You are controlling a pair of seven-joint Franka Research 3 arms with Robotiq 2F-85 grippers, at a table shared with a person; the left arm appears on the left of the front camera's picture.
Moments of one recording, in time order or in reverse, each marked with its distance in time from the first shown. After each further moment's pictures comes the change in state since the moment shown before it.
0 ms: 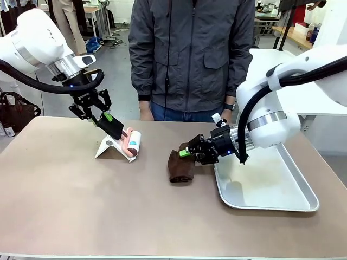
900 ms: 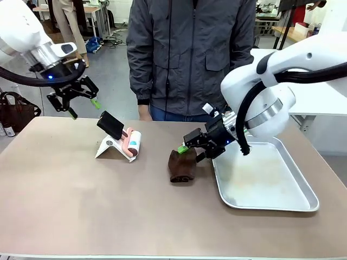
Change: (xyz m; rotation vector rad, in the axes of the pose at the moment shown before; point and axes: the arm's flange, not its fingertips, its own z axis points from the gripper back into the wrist) left arm -0.034 0.022 0.053 -0.010 -0.049 -0.048; right arm 0.003 0.057 0.010 -0.266 0.092 0.142
